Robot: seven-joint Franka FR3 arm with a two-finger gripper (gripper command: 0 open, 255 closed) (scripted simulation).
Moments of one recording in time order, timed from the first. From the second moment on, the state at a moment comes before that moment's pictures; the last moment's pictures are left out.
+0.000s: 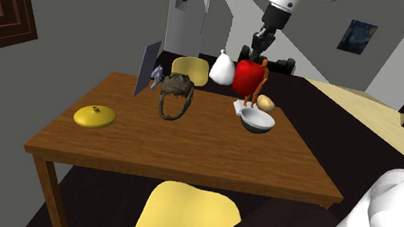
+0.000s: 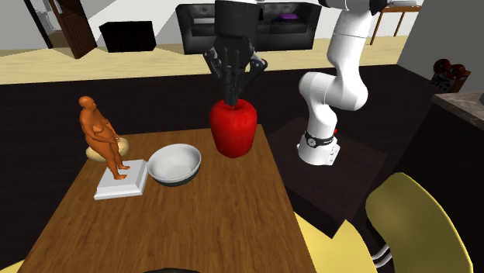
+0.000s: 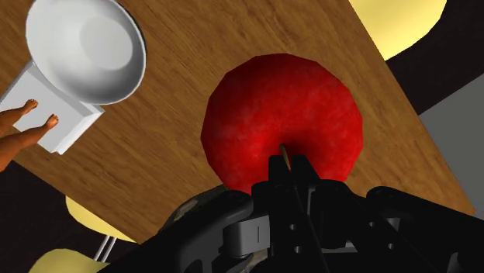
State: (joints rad) arm 0.09 -0.22 -0.07 -1.78 0.02 1.72 -0.21
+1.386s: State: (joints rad) arm 0.16 0.13 0.00 -1.51 0.01 1.80 -0.08
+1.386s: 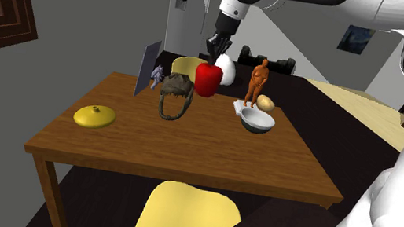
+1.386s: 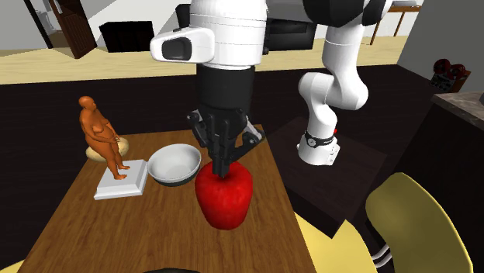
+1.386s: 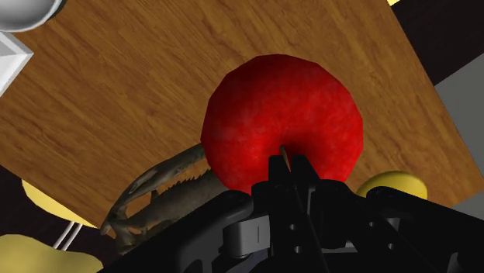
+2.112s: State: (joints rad) arm 0.16 0.12 0.00 -1.67 0.01 1.96 -0.08
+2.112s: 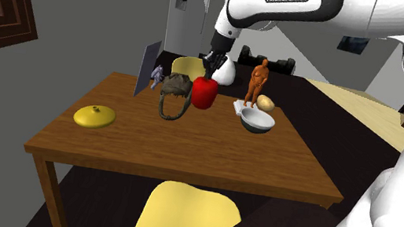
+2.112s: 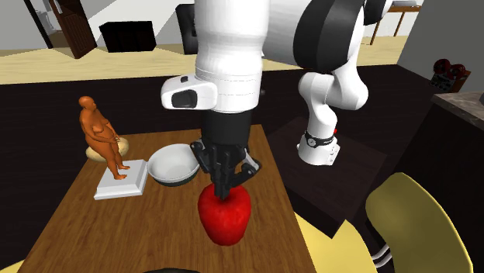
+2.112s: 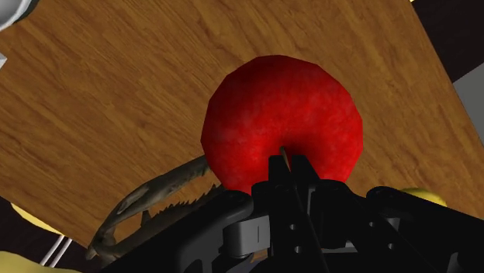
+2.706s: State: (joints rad) arm 0.16 0.13 0.00 -1.78 0.01 2.07 -0.08
